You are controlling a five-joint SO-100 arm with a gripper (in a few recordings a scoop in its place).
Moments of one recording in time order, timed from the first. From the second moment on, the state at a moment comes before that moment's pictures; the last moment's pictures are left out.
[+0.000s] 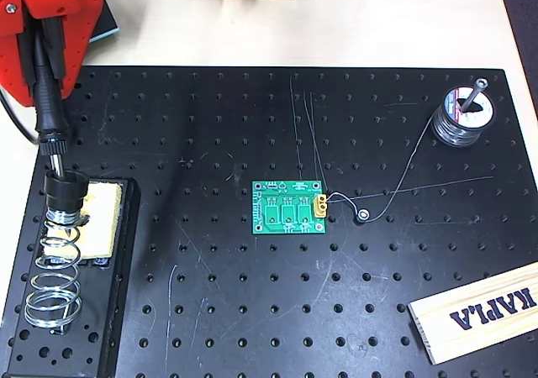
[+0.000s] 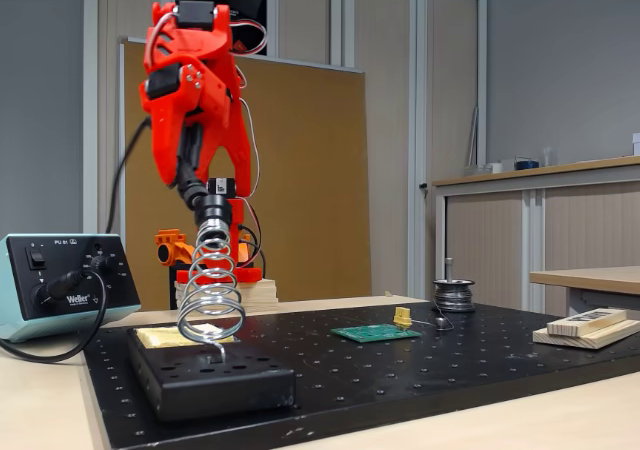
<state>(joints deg) 12.7 77.8 70.7 78.9 26.6</state>
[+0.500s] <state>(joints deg) 12.6 76.5 71.5 76.1 23.6</state>
